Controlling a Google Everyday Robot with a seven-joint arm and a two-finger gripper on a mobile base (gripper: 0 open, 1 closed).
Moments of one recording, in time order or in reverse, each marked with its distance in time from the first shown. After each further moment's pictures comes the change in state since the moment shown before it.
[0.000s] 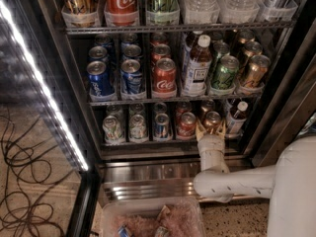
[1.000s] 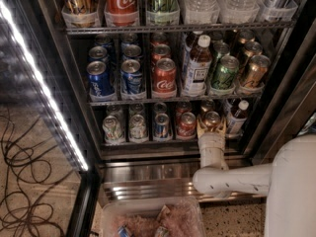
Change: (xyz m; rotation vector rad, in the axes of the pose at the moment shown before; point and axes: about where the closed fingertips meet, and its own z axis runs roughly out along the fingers) arm -0.002 -0.005 0.011 0.030 -0.019 0.005
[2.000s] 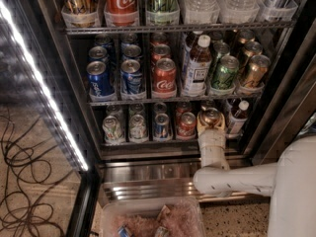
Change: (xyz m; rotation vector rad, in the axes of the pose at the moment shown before) arm -0.027 0.004 0.000 -0.019 -0.066 0.012
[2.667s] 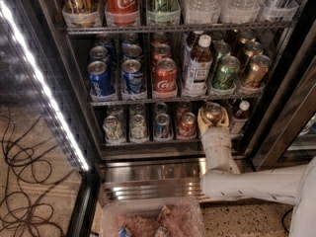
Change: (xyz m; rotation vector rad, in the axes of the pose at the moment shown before) arm -0.053 0.004 -0.017 -0.082 -0.065 0.013
